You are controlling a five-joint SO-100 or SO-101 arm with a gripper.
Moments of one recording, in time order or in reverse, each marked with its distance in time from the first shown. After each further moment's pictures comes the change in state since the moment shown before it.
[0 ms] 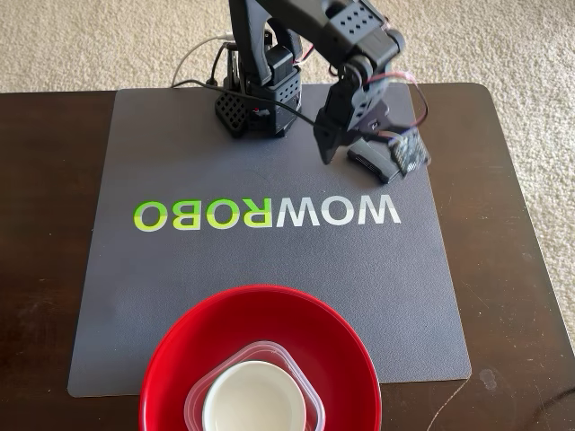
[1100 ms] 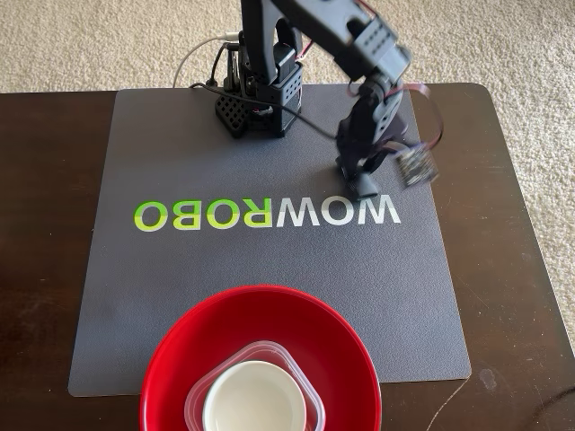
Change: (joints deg) arm 1.7 -12.1 -0.7 -17.4 -22.9
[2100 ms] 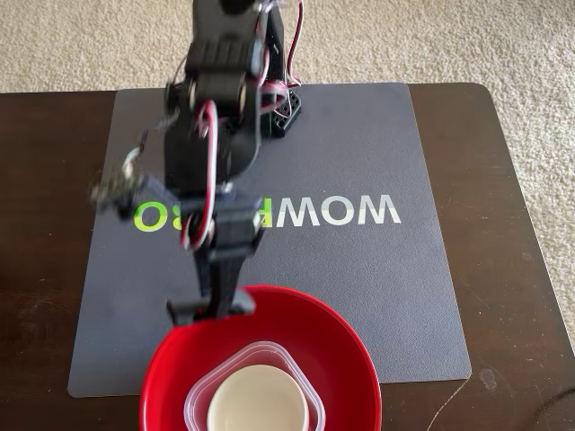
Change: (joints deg) arm 54.5 -13.5 -43.3 -12.8 -20.7
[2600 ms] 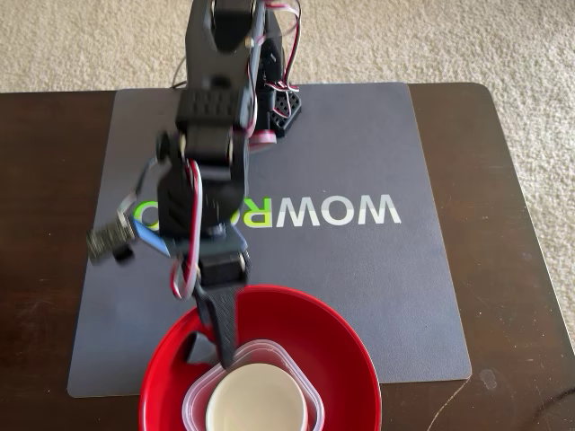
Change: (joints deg) arm 1.5 -1.4 -1.1 4.5 -9.8
